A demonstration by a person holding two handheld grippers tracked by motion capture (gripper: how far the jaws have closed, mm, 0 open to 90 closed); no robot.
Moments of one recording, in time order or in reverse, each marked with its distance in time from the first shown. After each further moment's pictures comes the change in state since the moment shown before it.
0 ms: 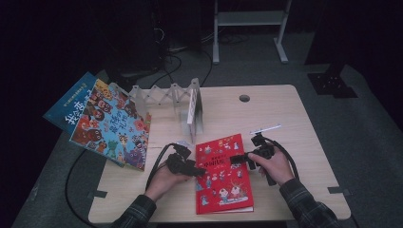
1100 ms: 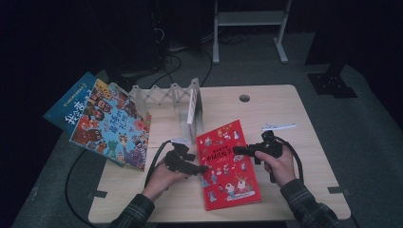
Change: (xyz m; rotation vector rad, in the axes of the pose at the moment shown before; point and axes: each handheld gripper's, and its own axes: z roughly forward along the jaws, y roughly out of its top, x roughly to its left) left arm -0.002 0.006 -0.014 -0.133 -0.106 0.046; right arm 0.017 -0.001 -0.037 -0.262 0.101 -0.158
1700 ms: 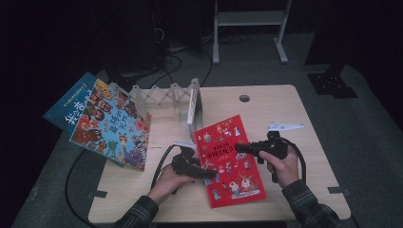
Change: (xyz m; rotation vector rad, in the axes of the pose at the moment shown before) left arm -0.006 -0.004 0.015 -0.037 -0.205 -0.040; right arm 0.015 0.003 -0.015 -0.078 0.032 -0.077
